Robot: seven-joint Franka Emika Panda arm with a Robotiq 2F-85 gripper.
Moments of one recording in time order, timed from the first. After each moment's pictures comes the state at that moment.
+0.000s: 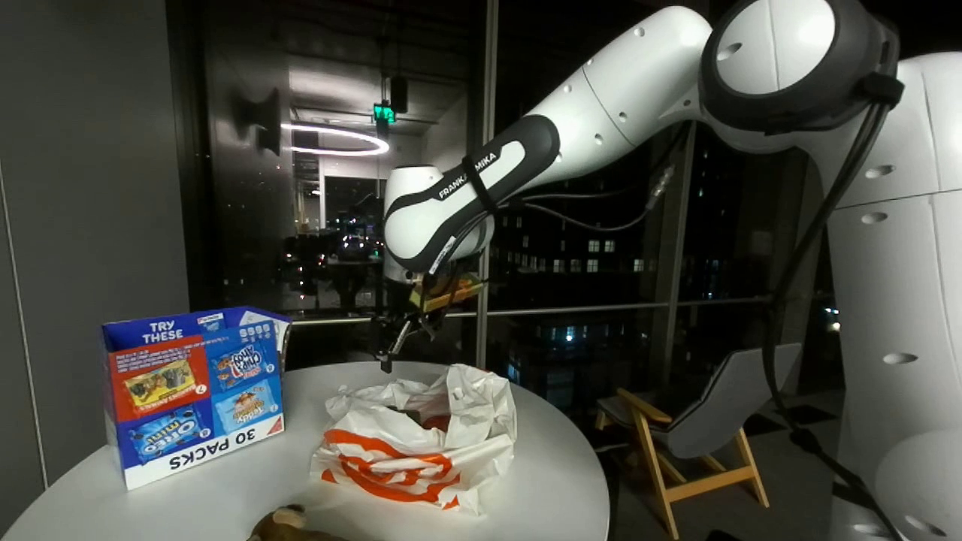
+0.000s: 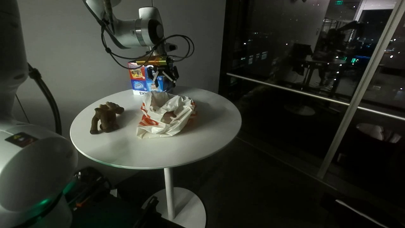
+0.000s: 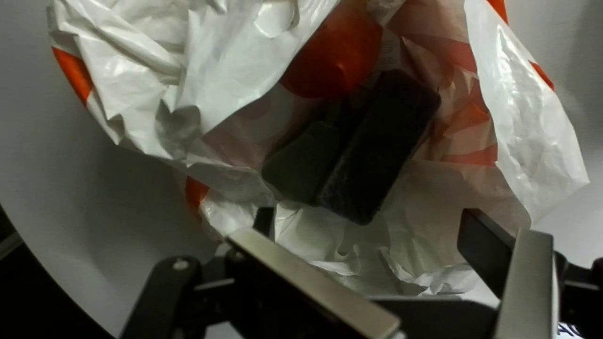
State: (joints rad) arm 0.14 0.20 0.08 -1.94 -0.18 2.29 0.13
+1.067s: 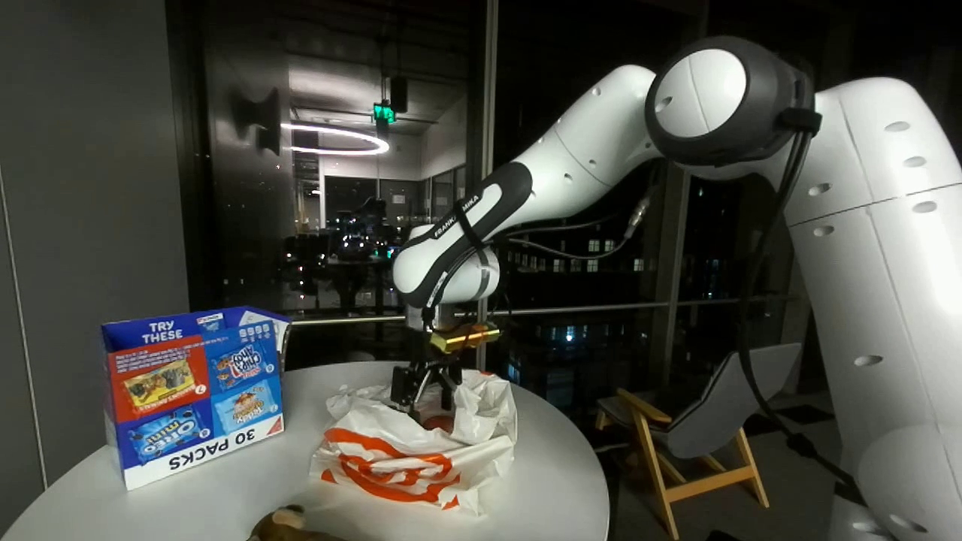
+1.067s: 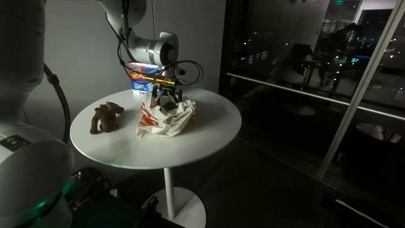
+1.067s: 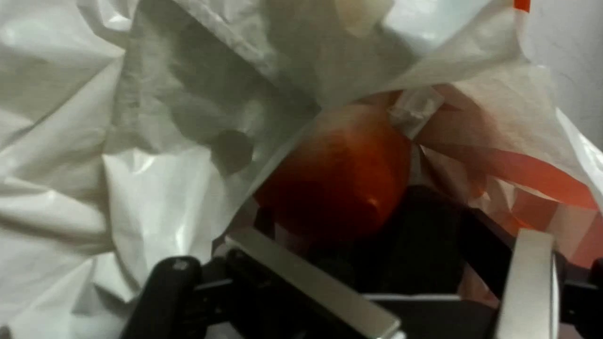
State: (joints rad) arm 0.06 0.35 0.08 -1.94 0.03 2.23 -0.03
